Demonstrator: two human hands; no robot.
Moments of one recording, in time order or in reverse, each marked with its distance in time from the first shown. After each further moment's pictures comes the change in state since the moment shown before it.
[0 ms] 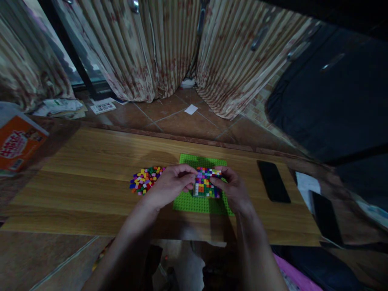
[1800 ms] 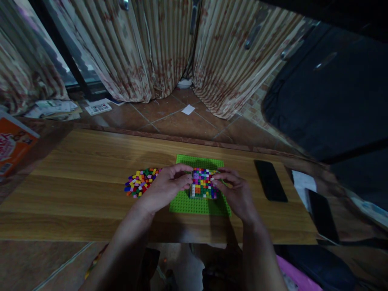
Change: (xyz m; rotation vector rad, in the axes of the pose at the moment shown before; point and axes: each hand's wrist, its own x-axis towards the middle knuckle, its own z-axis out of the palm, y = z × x) left_hand -0.001 -0.002 0.001 -0.119 0.007 0.030; right_hand -0.006 -0.001 -0.024 -0.395 -0.066 -0.341
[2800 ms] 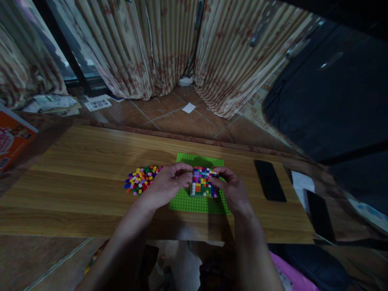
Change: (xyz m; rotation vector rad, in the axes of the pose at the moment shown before) left_hand 0.002 -0.006 -0.003 0.114 -0.005 0.053; right_hand 0.007 0.001 0.017 0.359 0.034 0.286
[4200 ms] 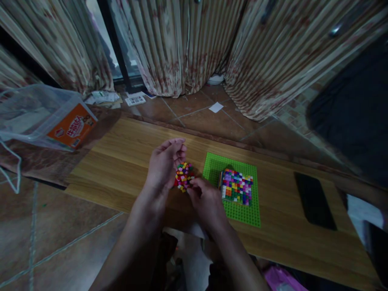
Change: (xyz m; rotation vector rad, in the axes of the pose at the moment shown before) left_hand -0.012 0.020 -0.054 -0.642 0.580 0.209; right_hand -0.052 0.011 0.117 -0.648 -0.343 -0.346
